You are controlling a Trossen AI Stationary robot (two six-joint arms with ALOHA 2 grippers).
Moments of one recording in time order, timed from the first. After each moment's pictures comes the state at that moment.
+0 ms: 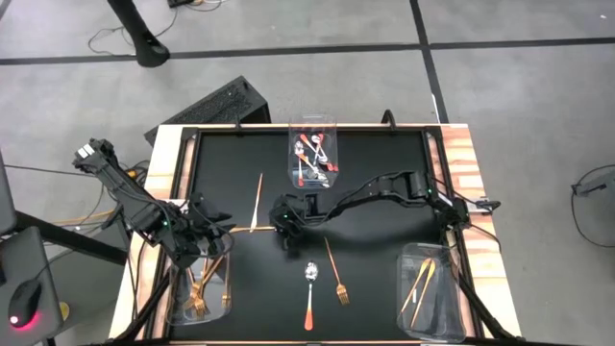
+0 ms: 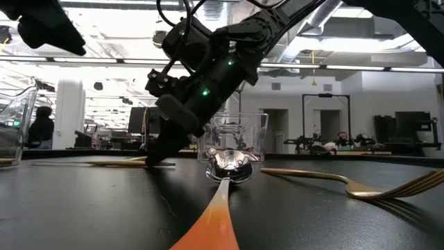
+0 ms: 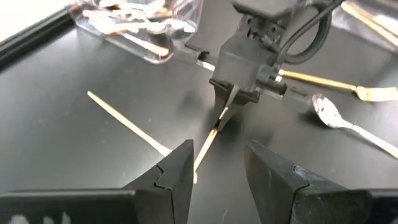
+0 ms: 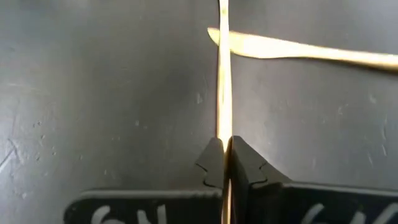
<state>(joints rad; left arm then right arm) -0.73 0.96 0.80 -0.99 -0.82 -1.15 0.02 2.30 1.62 -0.22 -0.02 -0.05</state>
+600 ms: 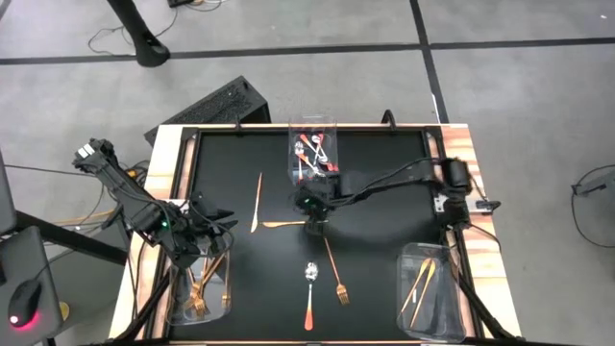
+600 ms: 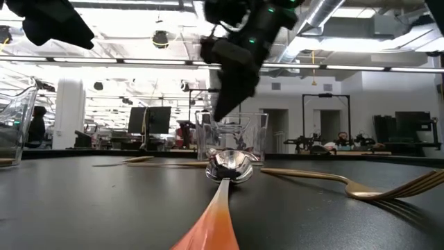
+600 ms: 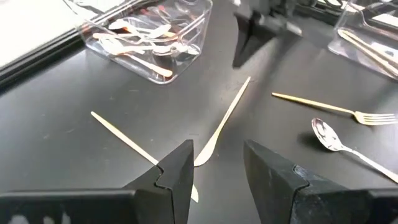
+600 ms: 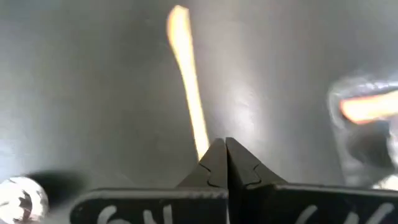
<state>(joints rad) -0.73 0.96 0.80 -0.95 -0.91 -1.15 0.00 1.96 1.51 -0.59 0.05 0.15</state>
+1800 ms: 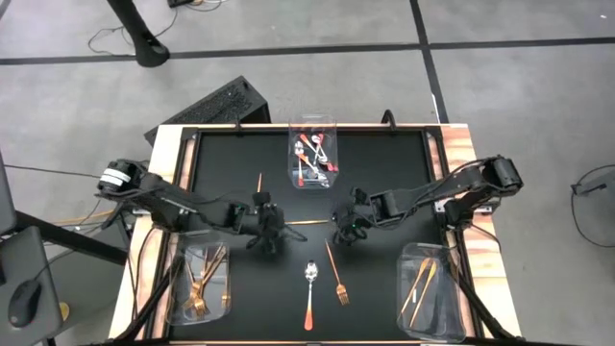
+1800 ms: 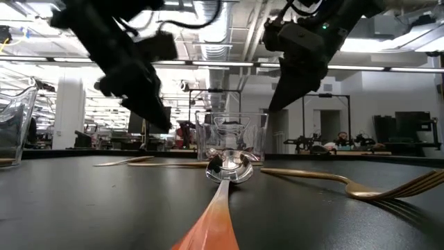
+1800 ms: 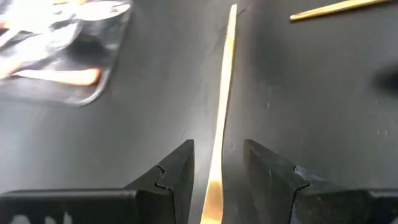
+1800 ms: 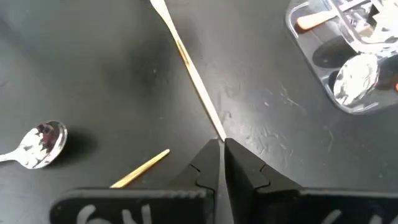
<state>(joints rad) -0.21 1.52 0.79 -0.25 -0.41 -0.23 0.17 1.57 1.01 -0.38 0.30 0.46</state>
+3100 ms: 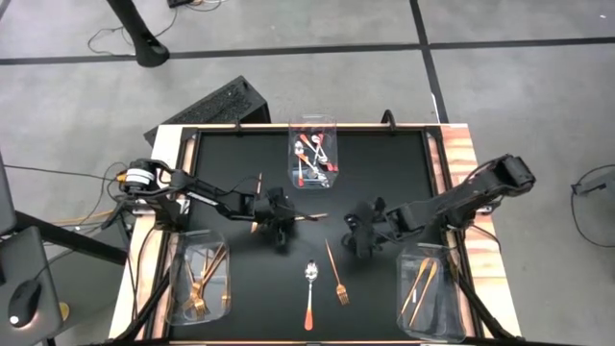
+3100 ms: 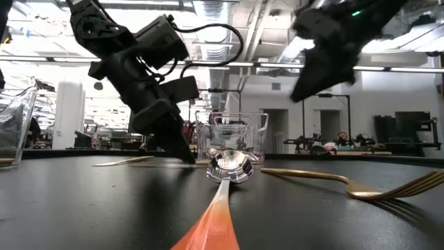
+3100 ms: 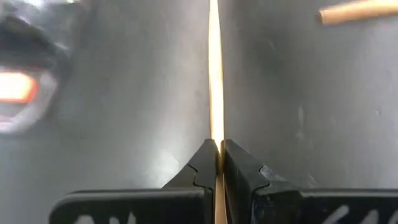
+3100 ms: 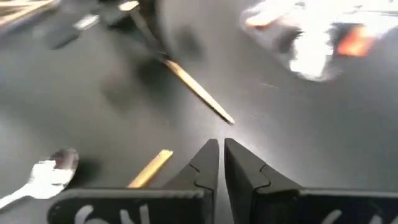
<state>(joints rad) 0.00 1.71 0.73 0.12 -0.13 -0.09 0.33 1.47 0.90 -0.40 0.58 0.80</state>
